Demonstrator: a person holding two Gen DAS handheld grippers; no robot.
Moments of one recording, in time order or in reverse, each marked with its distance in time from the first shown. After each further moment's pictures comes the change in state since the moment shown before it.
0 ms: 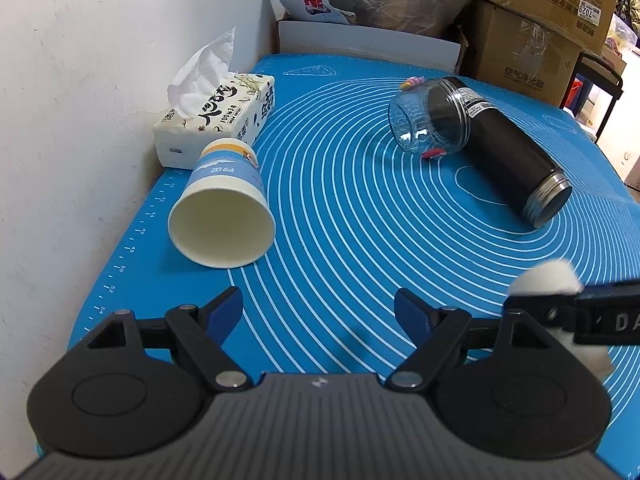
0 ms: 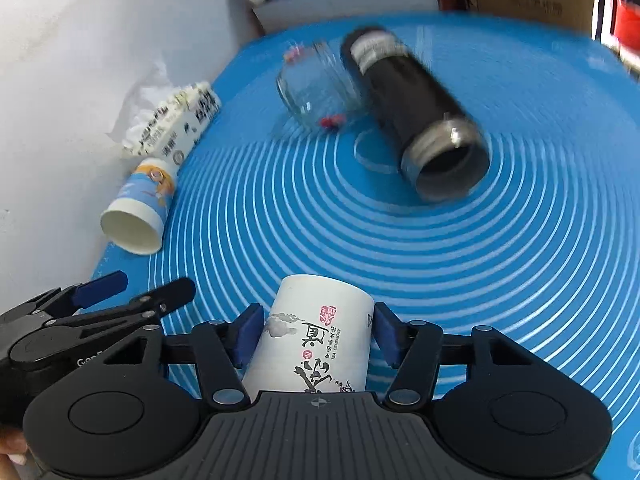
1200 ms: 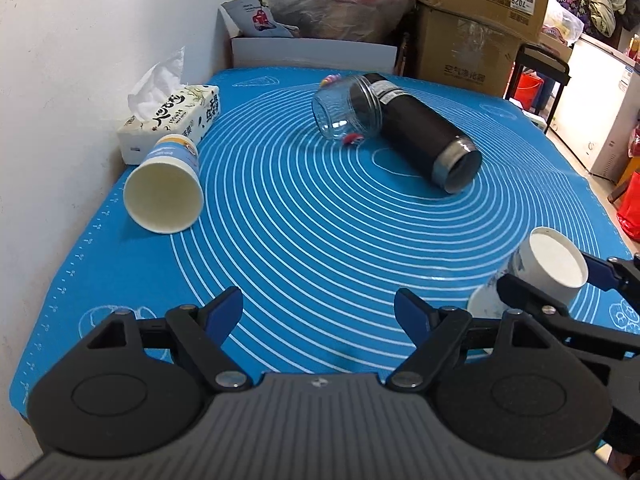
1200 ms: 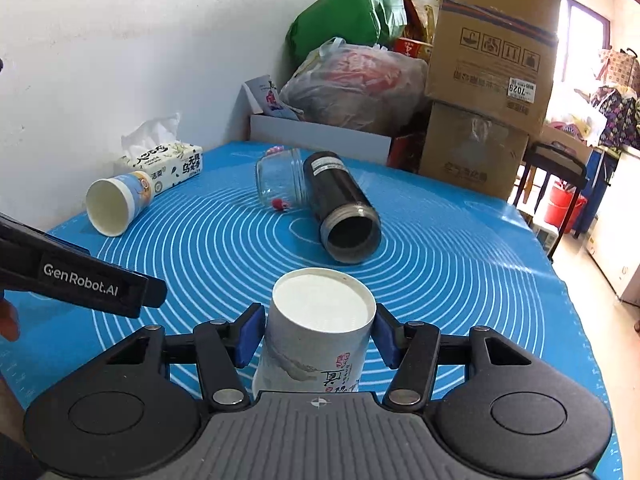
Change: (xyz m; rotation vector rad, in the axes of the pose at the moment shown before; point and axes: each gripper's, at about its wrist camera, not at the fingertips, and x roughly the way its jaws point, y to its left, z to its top) left arm -0.045 -0.048 -0.044 0.056 -0.054 -0.077; right arm -0.057 0.003 -0.107 -0.269 -0.405 -0.268
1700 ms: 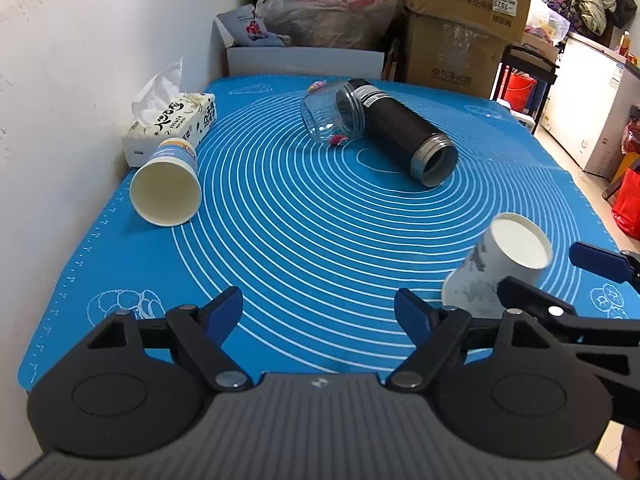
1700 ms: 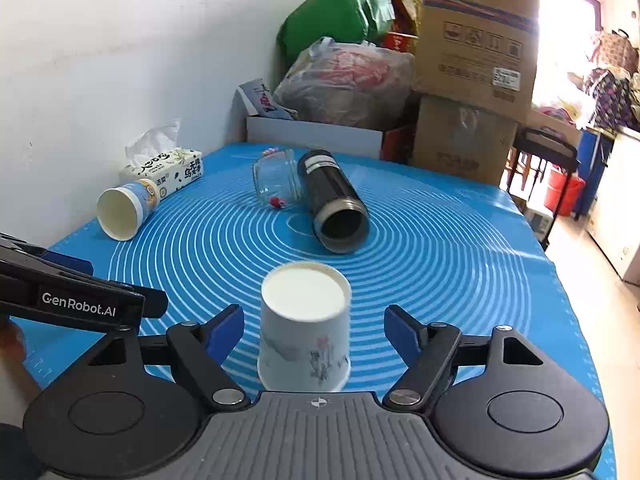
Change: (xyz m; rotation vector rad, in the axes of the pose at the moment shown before) left arm -0.027 -0.012 -0.014 0.016 -0.029 -0.002; right arm -0.038 -0.015 -0.004 0.068 0.021 0.007
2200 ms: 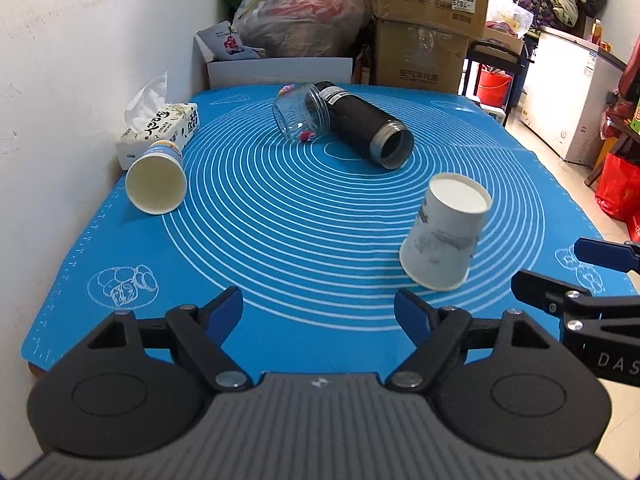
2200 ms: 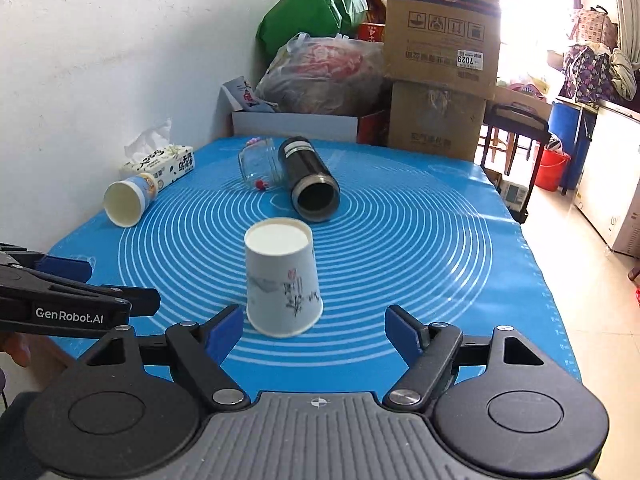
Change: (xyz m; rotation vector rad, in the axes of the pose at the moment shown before) left arm -0.035 -0.021 -0.036 0.061 -0.044 -0.027; right arm -0.047 -0.017 -0.027 0.044 0.023 -0.006
